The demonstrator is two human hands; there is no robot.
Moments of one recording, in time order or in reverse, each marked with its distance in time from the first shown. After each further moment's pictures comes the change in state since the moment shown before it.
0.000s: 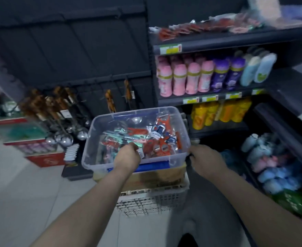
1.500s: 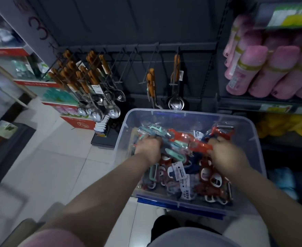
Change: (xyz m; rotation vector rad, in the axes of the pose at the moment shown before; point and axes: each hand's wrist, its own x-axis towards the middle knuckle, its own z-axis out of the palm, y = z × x) left_hand 0.166 -0.085 0.006 0.356 -0.258 0.018; right_hand 0.210 -0.076 0.046 -0.081 -0.171 -0.136
